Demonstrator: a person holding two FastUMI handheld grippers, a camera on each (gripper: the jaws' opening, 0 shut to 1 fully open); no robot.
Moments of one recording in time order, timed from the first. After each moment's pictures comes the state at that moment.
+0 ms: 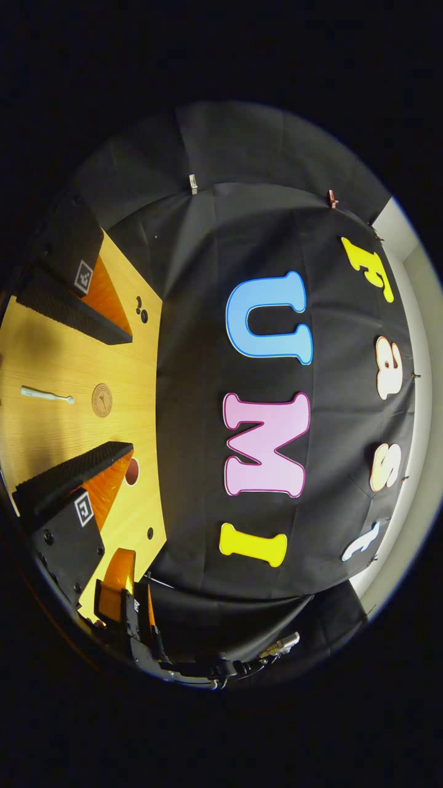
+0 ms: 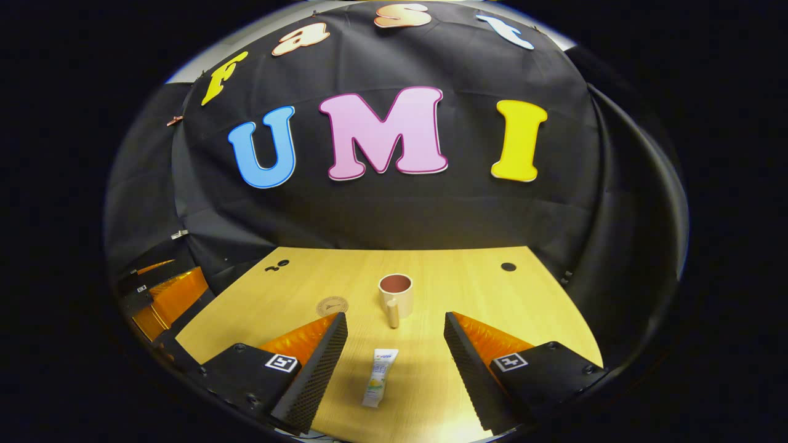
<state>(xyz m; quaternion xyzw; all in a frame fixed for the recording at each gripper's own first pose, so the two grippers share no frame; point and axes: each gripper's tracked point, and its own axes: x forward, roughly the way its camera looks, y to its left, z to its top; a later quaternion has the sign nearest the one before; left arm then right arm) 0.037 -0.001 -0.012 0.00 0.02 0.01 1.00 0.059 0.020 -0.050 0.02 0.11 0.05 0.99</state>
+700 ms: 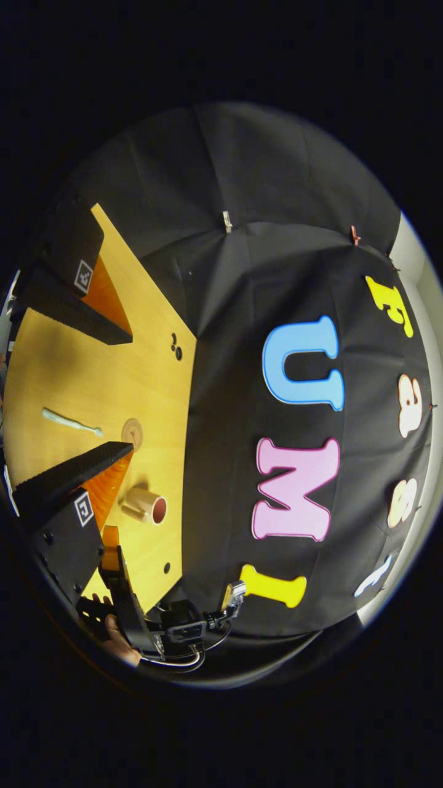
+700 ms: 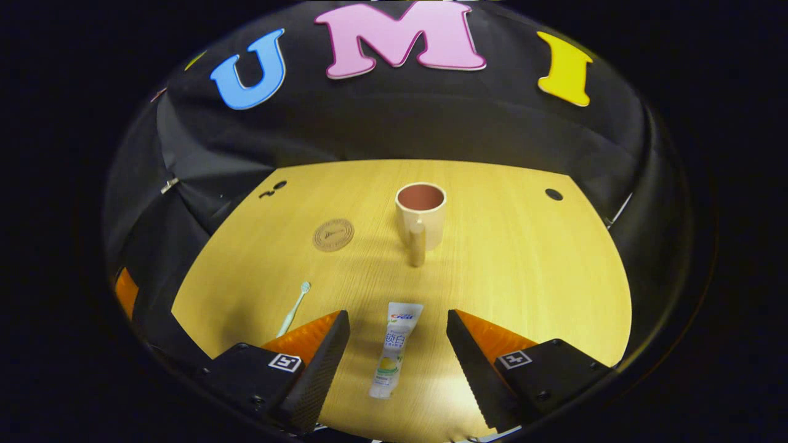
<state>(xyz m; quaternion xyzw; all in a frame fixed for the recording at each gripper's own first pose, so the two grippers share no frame) 0.016 0.052 -0.082 -0.03 0.10 0.12 0.99 0.117 0.060 -0.203 -0.01 0.33 0.09 0.94</state>
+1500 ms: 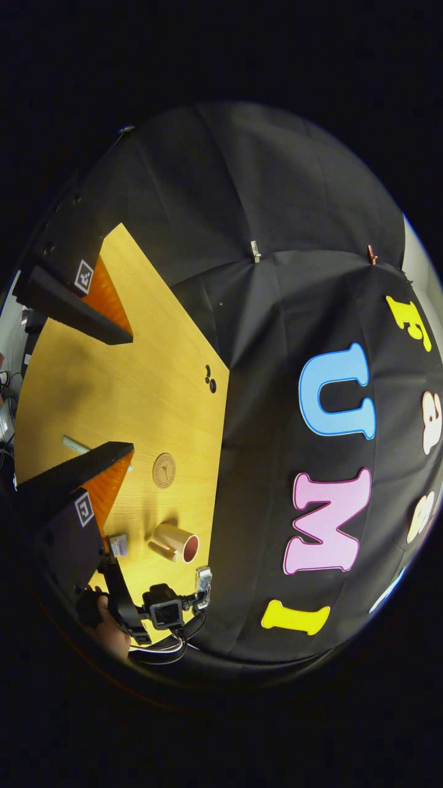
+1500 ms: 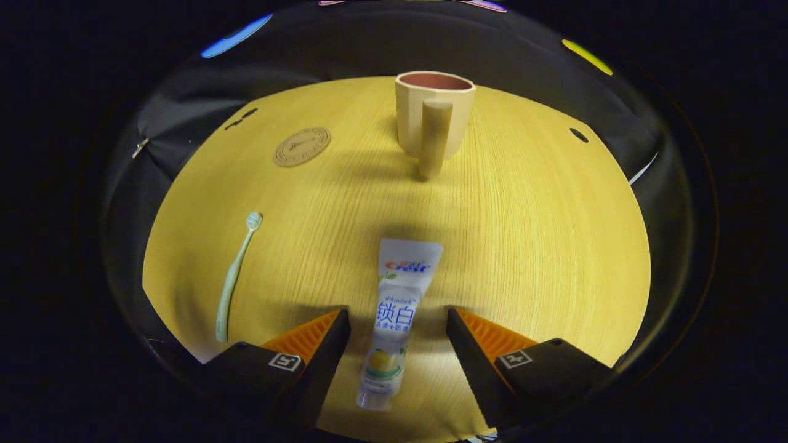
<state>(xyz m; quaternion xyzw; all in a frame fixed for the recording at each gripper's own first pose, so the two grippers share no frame) 0.009 0.069 -0.125 -0.03 0.16 0.17 0.97 0.122 0.061 -0.312 -0.05 0.46 0.05 0.88</state>
